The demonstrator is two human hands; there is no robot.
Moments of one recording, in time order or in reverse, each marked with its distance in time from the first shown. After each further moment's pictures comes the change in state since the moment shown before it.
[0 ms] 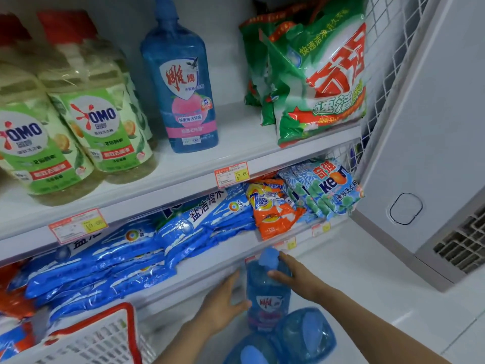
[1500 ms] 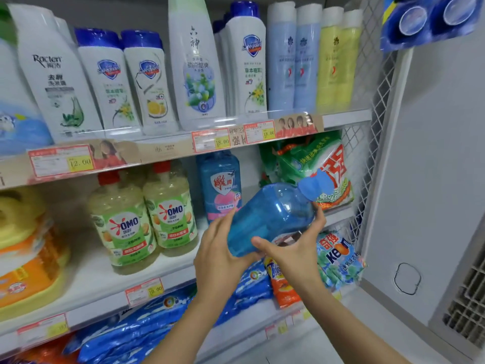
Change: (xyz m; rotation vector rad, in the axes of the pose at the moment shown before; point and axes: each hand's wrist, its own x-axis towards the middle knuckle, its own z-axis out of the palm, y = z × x) left_hand -0.092 0.190 -0.197 -0.018 0.899 0.348; right_hand -0.085 -0.286 -0.016 0.448 0.721 -0.723
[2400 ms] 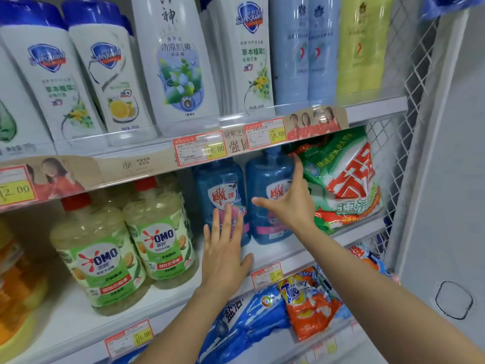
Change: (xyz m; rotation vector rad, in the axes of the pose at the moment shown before) left_hand 0.093 -0.067 0.058 0.676 -0.271 0.137; right_hand 0.170 0.063 0.036 -0.642 -0.024 -0.014
